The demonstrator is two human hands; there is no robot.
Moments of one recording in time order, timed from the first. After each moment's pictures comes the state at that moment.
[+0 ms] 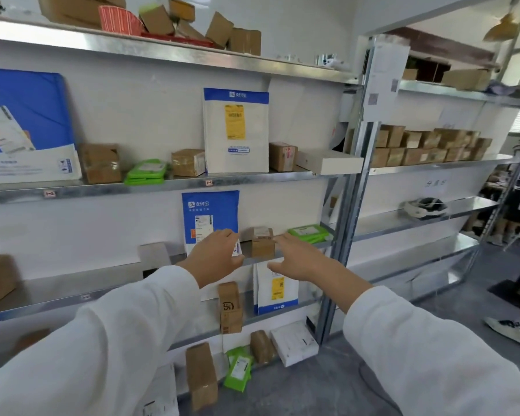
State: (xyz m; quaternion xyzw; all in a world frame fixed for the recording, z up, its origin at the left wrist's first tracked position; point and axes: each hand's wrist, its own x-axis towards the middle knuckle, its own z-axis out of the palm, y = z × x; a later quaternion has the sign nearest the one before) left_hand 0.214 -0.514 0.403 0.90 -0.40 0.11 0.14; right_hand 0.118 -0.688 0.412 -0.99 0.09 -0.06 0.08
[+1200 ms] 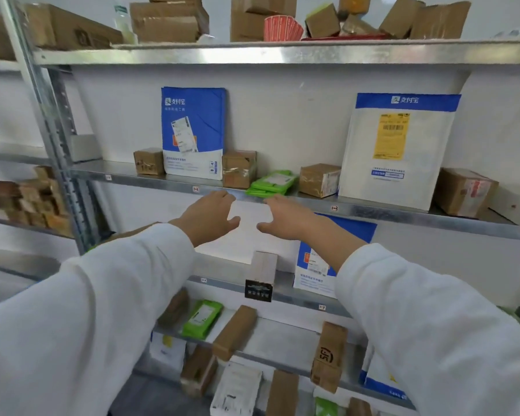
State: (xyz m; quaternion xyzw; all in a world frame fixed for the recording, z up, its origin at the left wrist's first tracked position) left_hand 0.342 -0.414 0.484 0.98 -0.08 0.19 0.05; right_hand 0.374 -0.594 0.493 -0.96 -0.25 -0.09 0.07
